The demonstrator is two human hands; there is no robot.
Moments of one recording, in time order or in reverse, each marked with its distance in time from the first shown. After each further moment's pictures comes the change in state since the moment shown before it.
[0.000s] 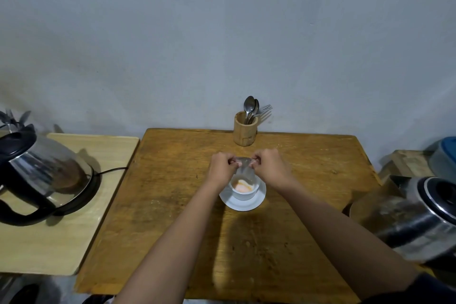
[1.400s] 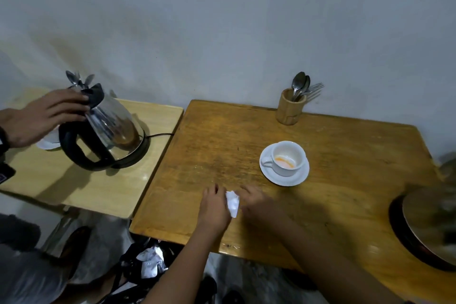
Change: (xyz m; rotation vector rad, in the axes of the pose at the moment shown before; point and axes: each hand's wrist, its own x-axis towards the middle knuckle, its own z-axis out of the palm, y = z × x) left_hand -0.129 -0.153 -0.017 0.463 0.084 -0.170; right_hand -0.098 -0.020 0.154 -0.135 -0.173 -0.613
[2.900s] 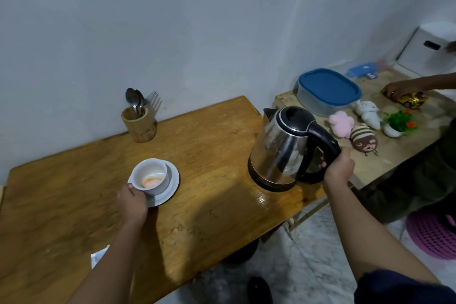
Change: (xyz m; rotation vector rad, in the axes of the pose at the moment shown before) left_hand 0.084 0.129 0.041 -0.515 0.111 -0.102; right_hand -0.270 0.154 -0.204 0.946 1.691 1.371
